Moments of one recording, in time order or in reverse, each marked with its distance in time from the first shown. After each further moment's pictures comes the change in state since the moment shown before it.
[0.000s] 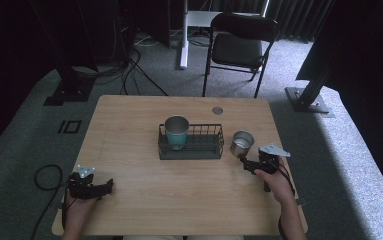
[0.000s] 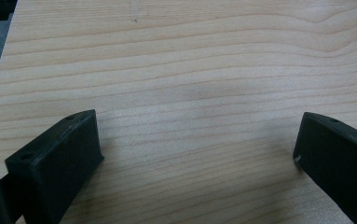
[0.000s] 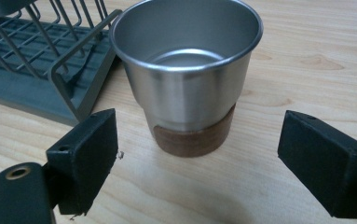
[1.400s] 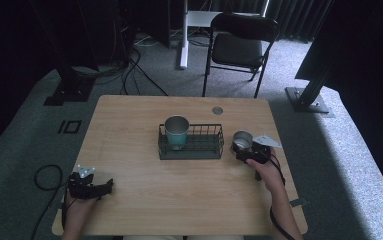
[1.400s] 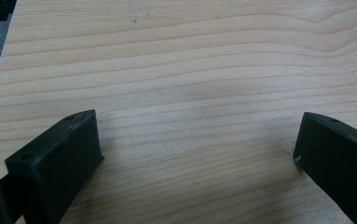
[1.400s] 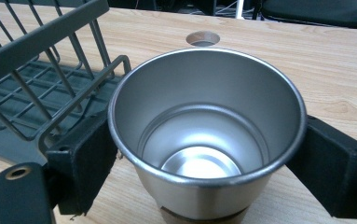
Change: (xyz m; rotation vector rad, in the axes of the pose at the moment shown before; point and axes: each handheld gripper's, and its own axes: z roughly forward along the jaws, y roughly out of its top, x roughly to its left) left arm 0.000 0.000 0.000 -0.001 -0.002 0.002; right arm 0.006 0.021 0.034 -0.078 0.016 -0.010
